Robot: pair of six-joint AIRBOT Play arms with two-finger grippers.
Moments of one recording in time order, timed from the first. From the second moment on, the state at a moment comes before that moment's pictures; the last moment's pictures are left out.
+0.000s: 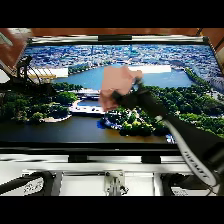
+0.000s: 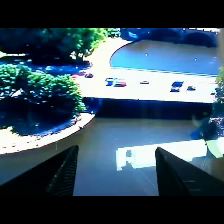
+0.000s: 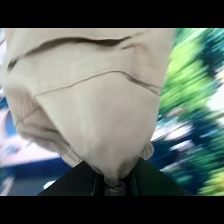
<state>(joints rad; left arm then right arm) 0.05 -1.29 1.31 1.24 -1.20 -1.45 0.45 -1.52 1.23 1.69 -0.75 -0.70</state>
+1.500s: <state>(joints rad) 0.05 -1.30 1.31 1.19 -1.28 -1.50 -0.55 -1.57 1.23 1.97 -0.91 -1.46</state>
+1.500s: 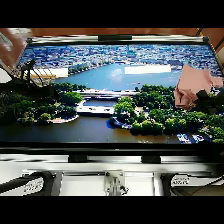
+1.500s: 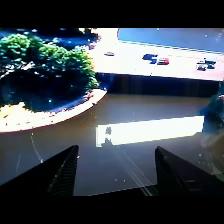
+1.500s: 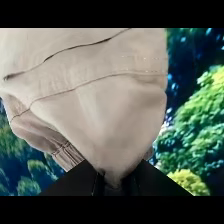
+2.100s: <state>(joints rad) 0.05 -1.31 1.31 1.19 -1.23 -1.50 -0.35 -1.61 1.23 2.00 -1.16 -1.79</state>
